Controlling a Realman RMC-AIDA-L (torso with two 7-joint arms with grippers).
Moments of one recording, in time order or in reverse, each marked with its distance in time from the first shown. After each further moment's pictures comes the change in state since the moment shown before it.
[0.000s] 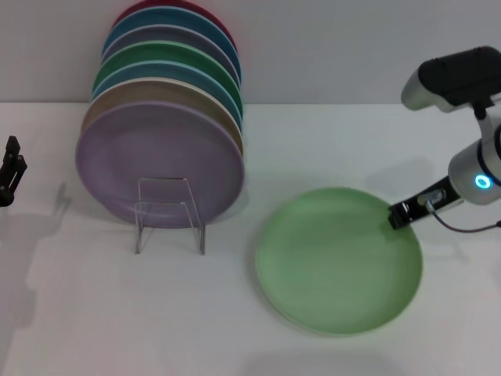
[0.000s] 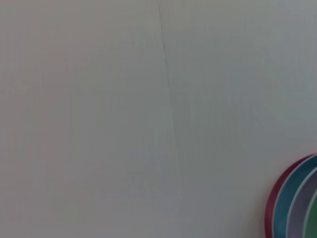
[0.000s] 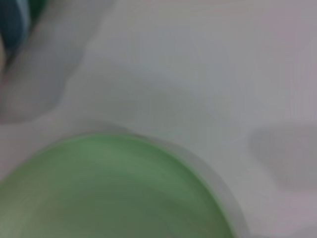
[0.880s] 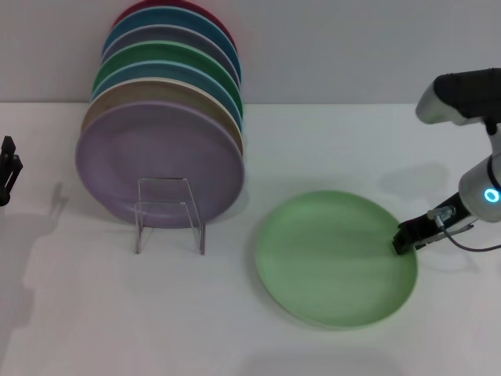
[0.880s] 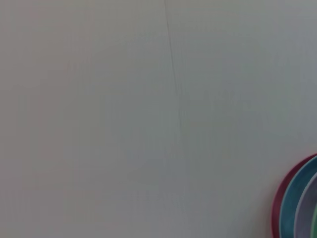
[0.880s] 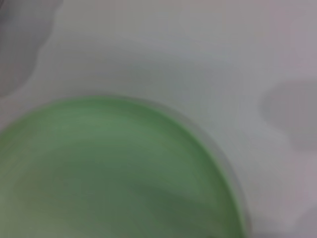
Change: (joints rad) left arm -0.002 0.001 -0.014 0.004 0.000 -0.006 0.000; right arm 0.021 -0.016 0.050 -0.129 0.026 0.016 0.019
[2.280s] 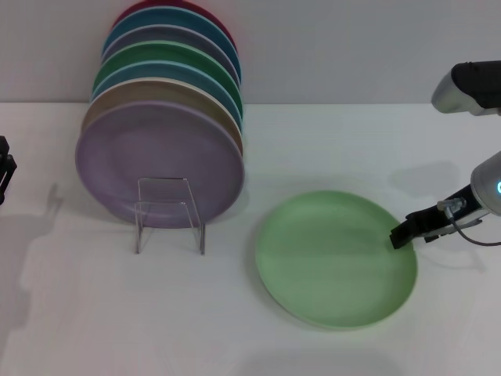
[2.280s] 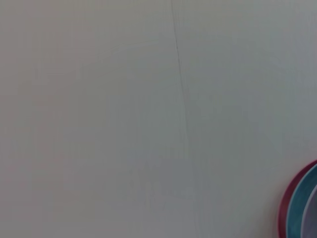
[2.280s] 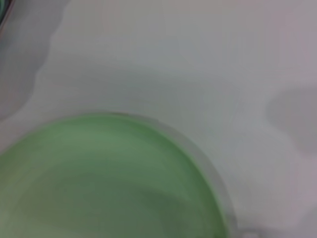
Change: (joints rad) left arm 0.007 0.000 -0.005 -0.002 -0.006 0.011 0.000; right arm -0.026 0.001 0.045 0.063 0.004 0.033 0.015
